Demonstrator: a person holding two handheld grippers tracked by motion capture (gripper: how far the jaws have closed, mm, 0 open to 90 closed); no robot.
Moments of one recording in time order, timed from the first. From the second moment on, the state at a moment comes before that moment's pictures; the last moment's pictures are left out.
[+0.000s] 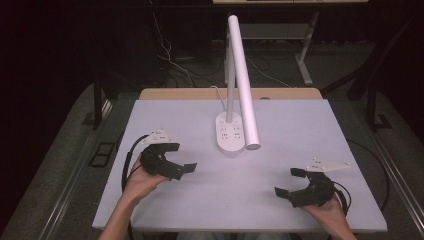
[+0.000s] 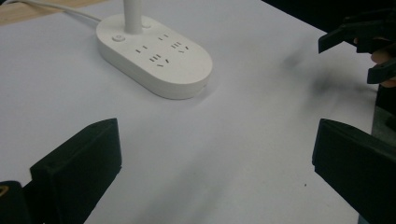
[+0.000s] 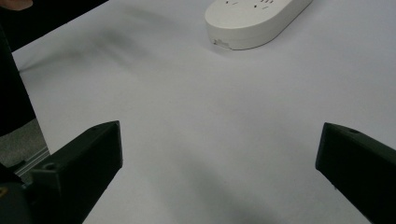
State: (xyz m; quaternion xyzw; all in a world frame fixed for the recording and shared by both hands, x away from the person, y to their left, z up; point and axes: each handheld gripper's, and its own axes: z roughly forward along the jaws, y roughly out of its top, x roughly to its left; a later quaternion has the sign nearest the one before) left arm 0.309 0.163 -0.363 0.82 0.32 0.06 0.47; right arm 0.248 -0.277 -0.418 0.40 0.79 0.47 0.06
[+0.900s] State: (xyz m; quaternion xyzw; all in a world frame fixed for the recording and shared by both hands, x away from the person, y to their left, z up) left arm 0.353 0.150 -0.352 0.84 0.31 0.06 0.44; right arm 0.247 -0.278 -0.418 0.40 0.79 0.47 0.06
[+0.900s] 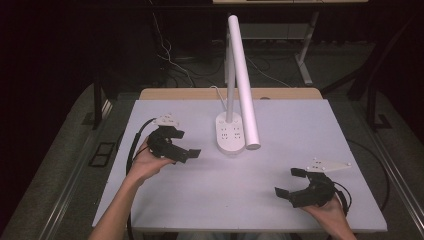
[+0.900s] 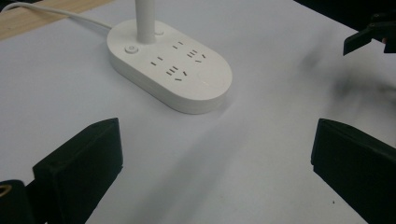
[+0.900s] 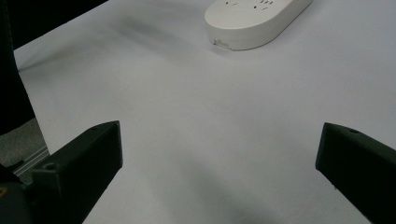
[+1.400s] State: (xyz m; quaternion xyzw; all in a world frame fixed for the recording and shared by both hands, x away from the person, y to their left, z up) left arm 0.378 0.137 -0.340 0.85 0.30 0.06 0.42; right arm 0.247 -0.278 -0.418 0.40 0.79 0.47 0.06
